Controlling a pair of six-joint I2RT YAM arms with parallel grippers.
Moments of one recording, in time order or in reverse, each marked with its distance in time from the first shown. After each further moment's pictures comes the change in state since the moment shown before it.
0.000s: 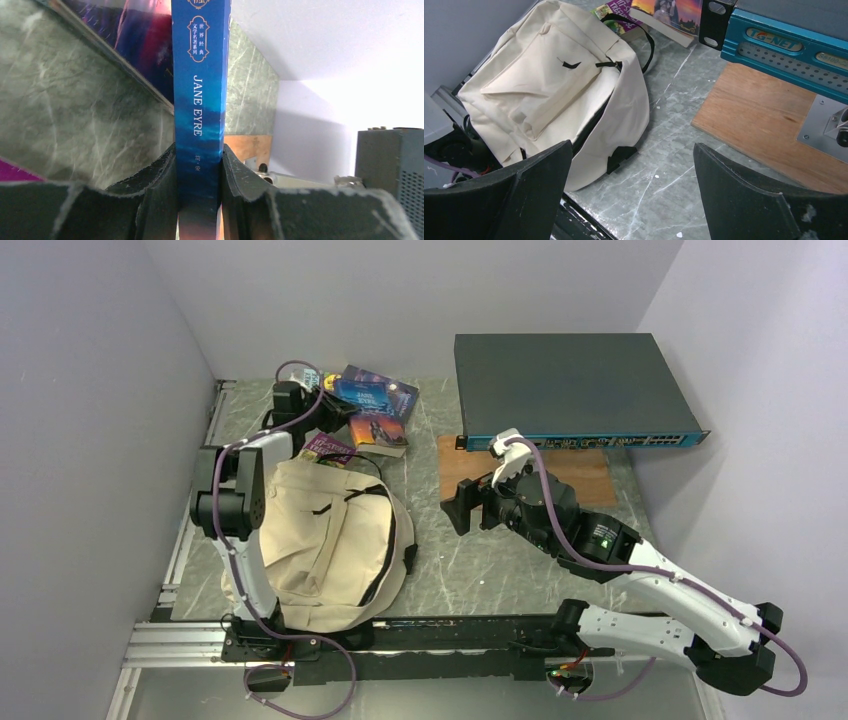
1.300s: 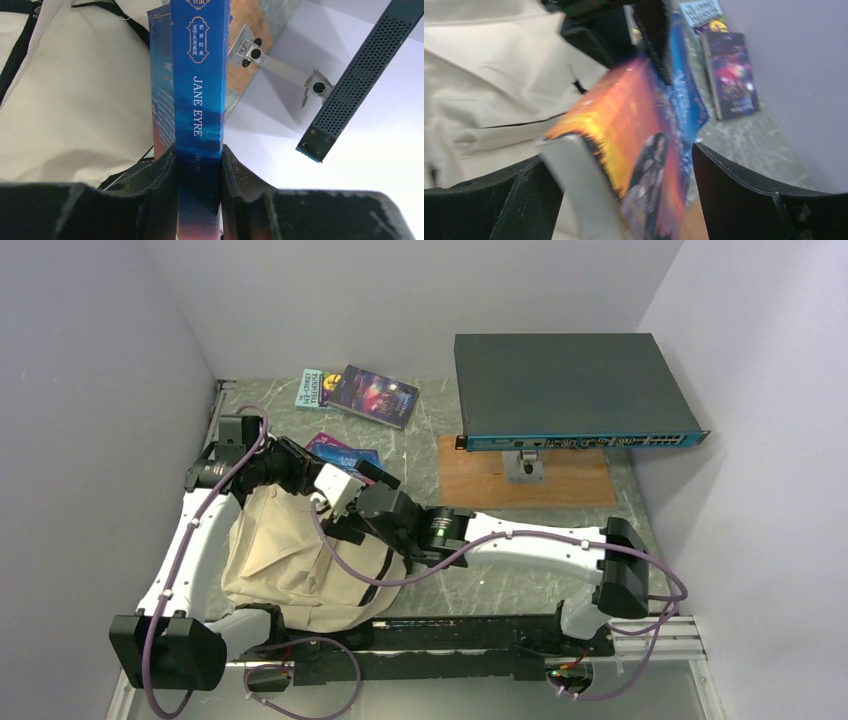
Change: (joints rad) left arm 0.034 -0.893 -0.201 -1.096 0.097 -0.111; right arm 0.284 0.707 0.312 0.367 0.102 -0.581
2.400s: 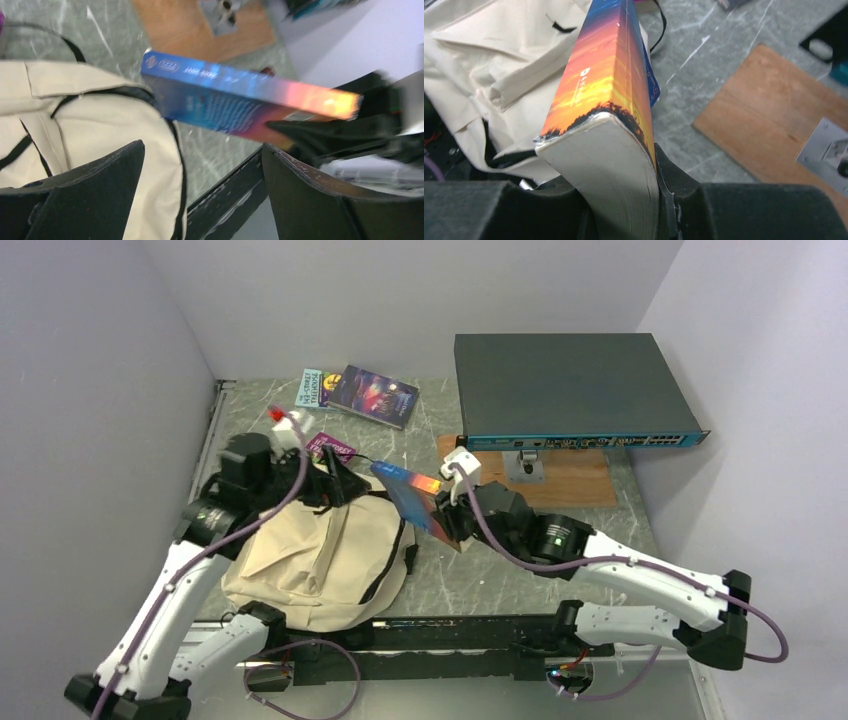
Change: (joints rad) left arm -0.266 -0.266 -0.018 0.179 -0.059 0.602; right arm -0.172 -0.528 -0.360 -0.220 -0.058 0.409
